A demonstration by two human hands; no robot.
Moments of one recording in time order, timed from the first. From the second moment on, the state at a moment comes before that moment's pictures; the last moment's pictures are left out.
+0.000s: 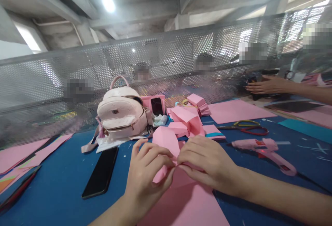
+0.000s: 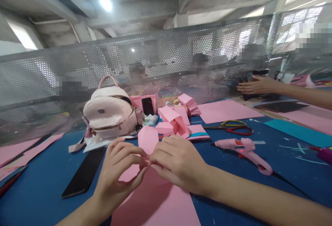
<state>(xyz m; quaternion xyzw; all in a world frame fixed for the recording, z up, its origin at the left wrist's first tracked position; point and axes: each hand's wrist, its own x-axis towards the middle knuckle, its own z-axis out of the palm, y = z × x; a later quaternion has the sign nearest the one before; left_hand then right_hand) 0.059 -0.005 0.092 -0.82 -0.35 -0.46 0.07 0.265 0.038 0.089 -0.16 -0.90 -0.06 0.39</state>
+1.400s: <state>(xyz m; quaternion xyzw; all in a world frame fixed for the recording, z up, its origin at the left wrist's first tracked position) 0.058 -0.005 0.089 -0.82 -0.34 -0.46 0.07 0.267 0.040 0.087 -0.15 -0.91 -0.04 0.39</state>
